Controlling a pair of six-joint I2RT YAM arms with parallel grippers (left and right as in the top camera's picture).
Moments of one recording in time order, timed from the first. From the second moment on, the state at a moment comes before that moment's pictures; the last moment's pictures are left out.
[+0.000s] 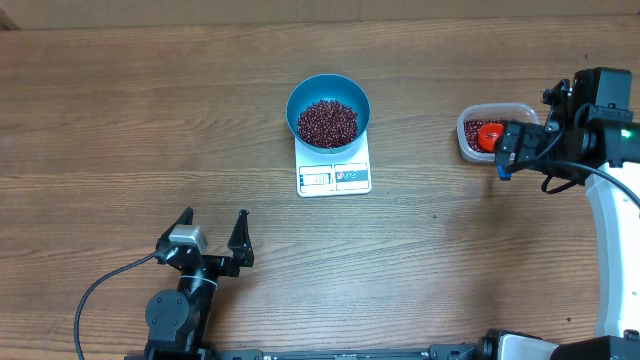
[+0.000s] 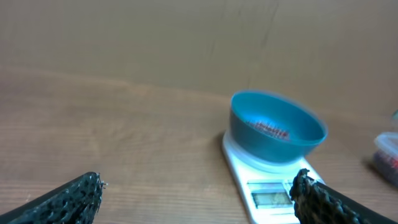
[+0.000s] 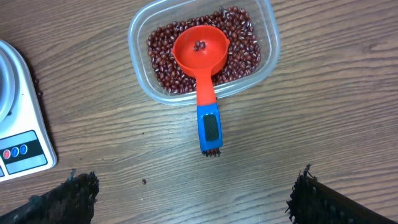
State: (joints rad) left arm -0.10 0.01 0.01 -0.06 0.06 -0.23; right arm -0.18 1.44 1.38 -1.11 -0.06 0.06
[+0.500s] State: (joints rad) left arm -0.01 0.01 0.01 -0.07 0.05 -0.07; right arm -0.18 1.44 1.38 -1.11 -0.06 0.07
